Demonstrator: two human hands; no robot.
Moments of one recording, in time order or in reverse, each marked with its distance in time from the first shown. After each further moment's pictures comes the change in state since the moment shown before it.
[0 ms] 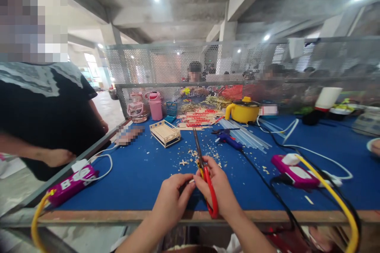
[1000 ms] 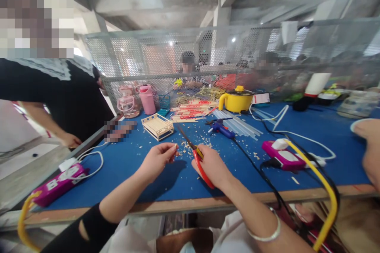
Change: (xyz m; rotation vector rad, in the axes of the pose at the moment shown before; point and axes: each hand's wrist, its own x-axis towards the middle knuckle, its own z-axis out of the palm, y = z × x) left_hand 0.061 -0.021 -0.024 -0.602 -0.004 -0.351; right_hand 0.031 0.009 -0.028 -0.707 -0.083 -0.160
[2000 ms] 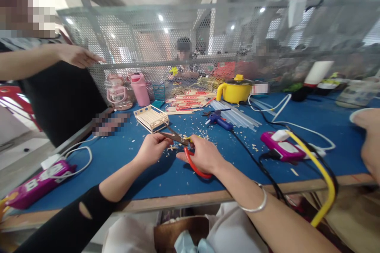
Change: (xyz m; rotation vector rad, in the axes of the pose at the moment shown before) left_hand 0.023 -0.006 -0.009 0.385 -0.028 0.217; right_hand 0.017 0.006 0.007 -0.205 -0.129 -0.028
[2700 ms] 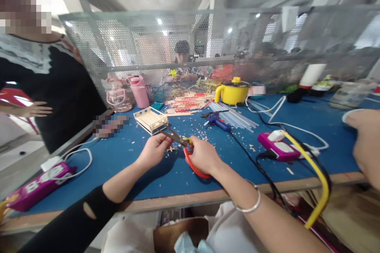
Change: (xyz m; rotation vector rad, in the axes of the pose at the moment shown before) left_hand 0.000 -0.005 0.004 0.031 -0.002 0.102; right_hand 0.001 -0.003 0.001 0.006 -0.006 0.066
